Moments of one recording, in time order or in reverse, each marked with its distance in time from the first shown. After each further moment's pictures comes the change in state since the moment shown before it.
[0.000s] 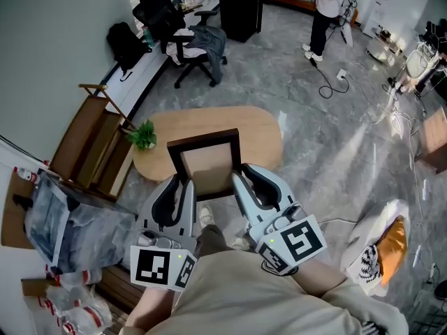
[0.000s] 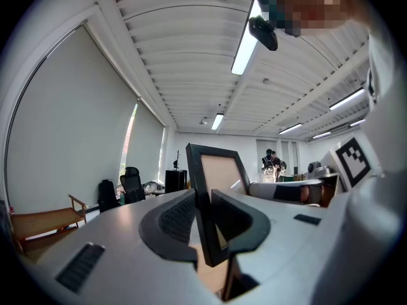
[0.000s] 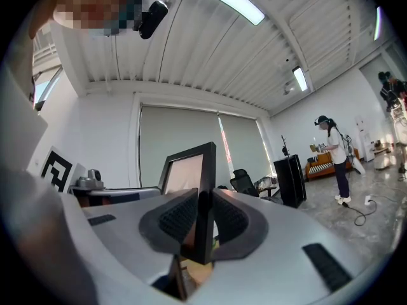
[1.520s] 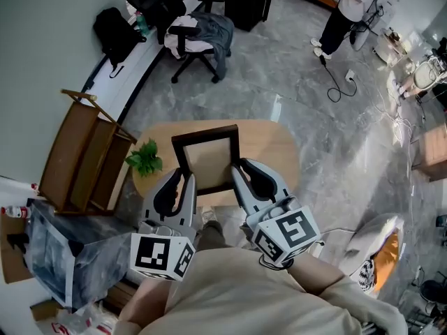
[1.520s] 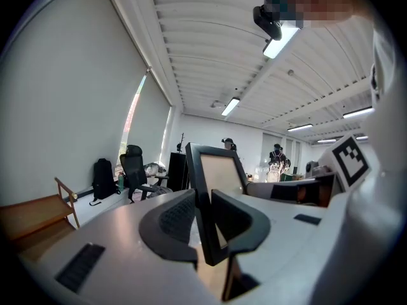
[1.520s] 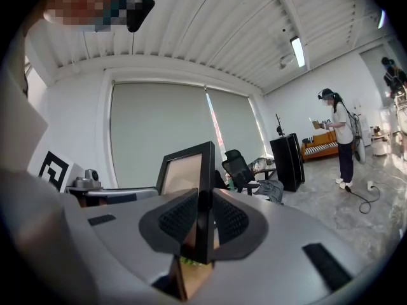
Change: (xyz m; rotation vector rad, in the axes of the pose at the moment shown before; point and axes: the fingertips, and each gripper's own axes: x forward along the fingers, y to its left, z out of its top) left arm 0.224 0.248 -0.044 -0.110 0.139 -0.038; right arm 0.318 -0.093 -0.058 0.074 0.166 -0.072
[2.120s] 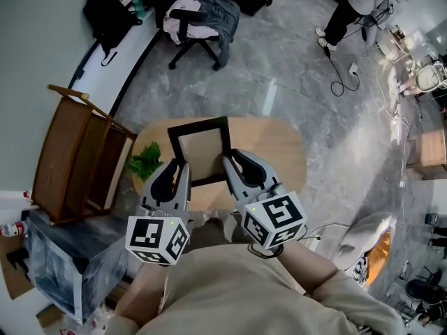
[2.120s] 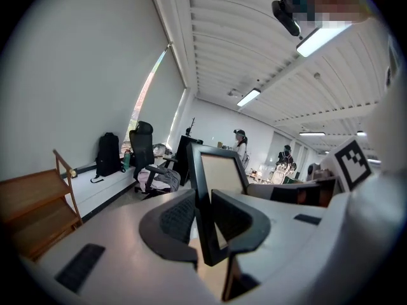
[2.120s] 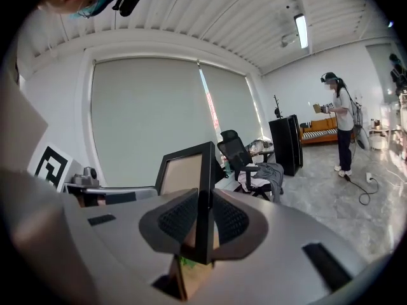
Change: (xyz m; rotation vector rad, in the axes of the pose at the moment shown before) left arm 0.097 0.152 -0.039 -0.152 0.124 0.015; right arm 0.176 -0.022 -0.044 0.026 0.179 -0.046
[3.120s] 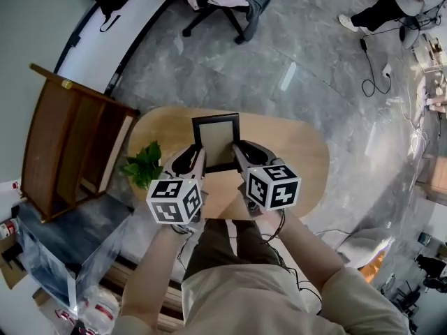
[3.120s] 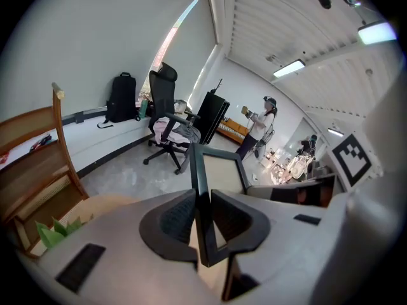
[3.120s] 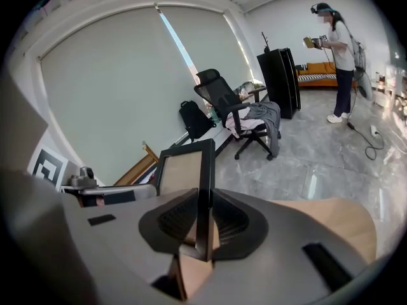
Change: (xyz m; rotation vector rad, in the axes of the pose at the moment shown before) left arm 0.217 0.142 -0.170 -0.219 0.321 0.100; right arm 0.221 -0.145 -0.178 0.209 0.428 0.010
